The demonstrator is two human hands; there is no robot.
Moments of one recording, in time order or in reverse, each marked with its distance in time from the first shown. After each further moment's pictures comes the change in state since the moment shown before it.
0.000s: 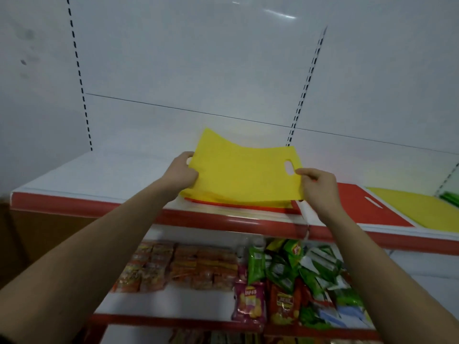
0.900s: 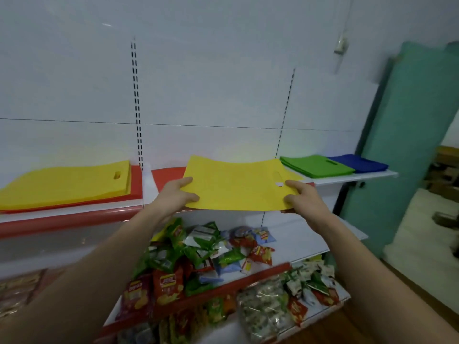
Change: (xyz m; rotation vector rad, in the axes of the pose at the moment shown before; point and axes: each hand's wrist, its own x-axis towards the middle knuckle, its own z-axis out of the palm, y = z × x) left_hand -0.163 0.137 0.328 -0.155 -0.450 0.122; right_hand -0.106 0.141 -0.386 0.013 0.044 0.314
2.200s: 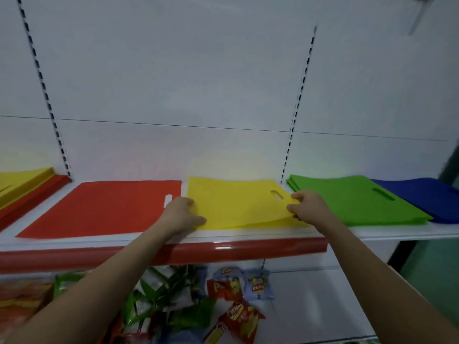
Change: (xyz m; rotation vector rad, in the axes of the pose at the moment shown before) left_hand 0.276 -0.016 0.225 0.675 0.204 -0.268; right_hand 0.401 0.153 -0.088 -0.397 -0.194 -0.104
